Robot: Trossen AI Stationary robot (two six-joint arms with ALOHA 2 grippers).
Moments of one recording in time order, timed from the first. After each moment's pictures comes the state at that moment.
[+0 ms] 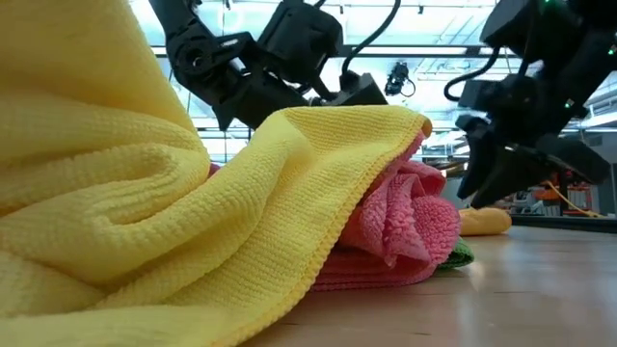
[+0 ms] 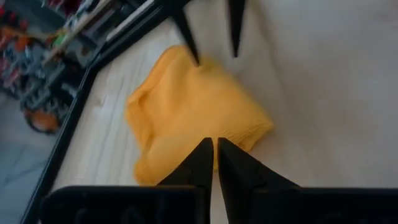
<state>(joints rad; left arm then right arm) -0.13 2.11 1.13 0.53 -0.44 0.49 0.27 1.28 0.50 -0.26 0.47 -0.04</state>
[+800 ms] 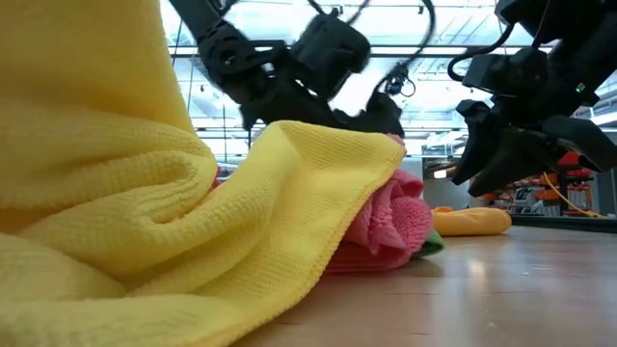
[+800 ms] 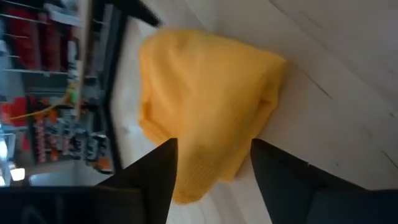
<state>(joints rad) -0.08 2.17 1.26 0.31 -0.47 1.05 0.36 1.29 0.52 -0.23 0.53 0.00</state>
